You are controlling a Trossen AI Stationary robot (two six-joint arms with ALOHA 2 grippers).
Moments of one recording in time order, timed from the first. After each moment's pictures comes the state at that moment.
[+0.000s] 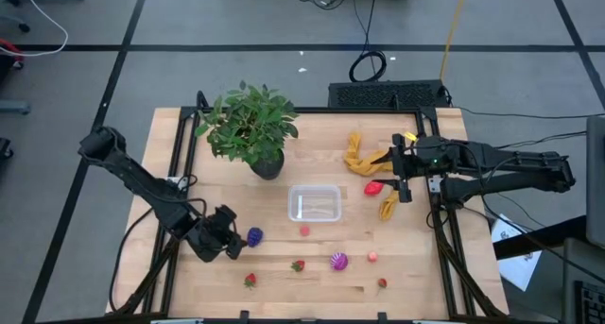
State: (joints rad) left arm -0.72 1.25 0.64 -0.41 -0.35 -1.61; right arm -0.06 0.74 0.76 -0.56 0.00 -0.25
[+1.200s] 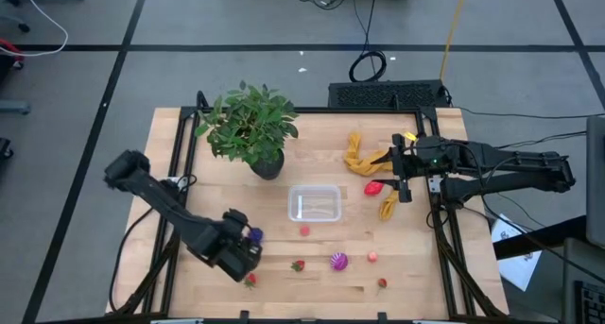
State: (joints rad) left arm -0.64 1.69 1.40 -1.29 -0.22 -1.76; right arm -0.06 0.74 0.76 -0.56 0.00 -0.26
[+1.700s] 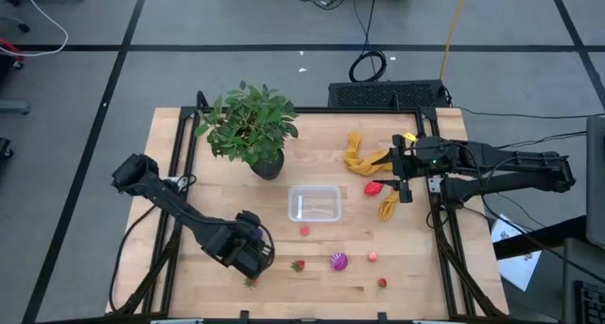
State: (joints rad) left arm -0.60 1.74 1.41 -1.16 -0.25 -1.66; right arm -0.06 0.74 0.76 -0.59 0.00 -0.25
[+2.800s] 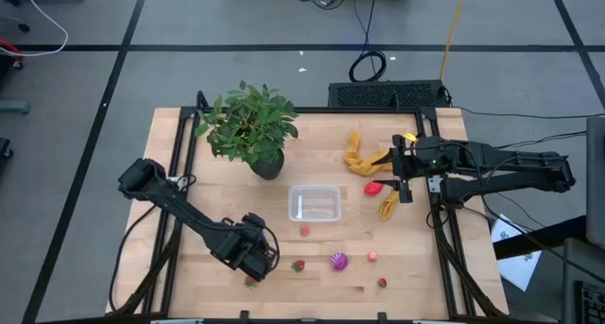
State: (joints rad) left arm -0.59 1.81 1.37 -1.13 -0.29 -1.58; right arm -0.06 0.74 0.76 -0.59 0.00 -0.25
